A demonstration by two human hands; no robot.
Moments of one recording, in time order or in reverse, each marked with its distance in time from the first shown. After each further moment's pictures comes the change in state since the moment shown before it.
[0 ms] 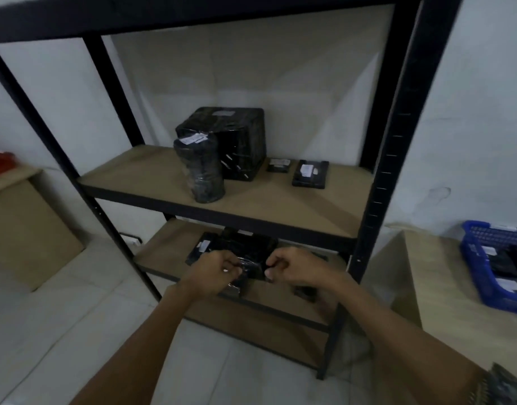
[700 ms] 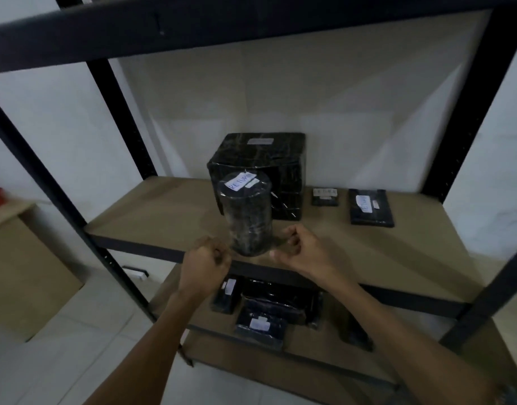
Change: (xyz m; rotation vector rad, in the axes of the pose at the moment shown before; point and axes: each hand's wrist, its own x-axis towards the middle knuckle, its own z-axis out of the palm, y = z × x) left_hand 0.129 -0.100 -0.129 0.152 0.471 0.141; right_hand 0.168 -0.091 -0.003 0.425 0.490 0.001
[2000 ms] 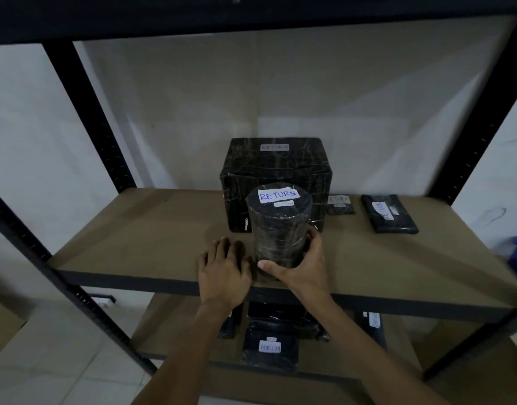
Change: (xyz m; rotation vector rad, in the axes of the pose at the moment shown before) left_hand 0.065 -0.057 0.048 0.266 -0.100 0.101; right_hand 0.038 -0.010 0.093 0.074 0.452 -0.006
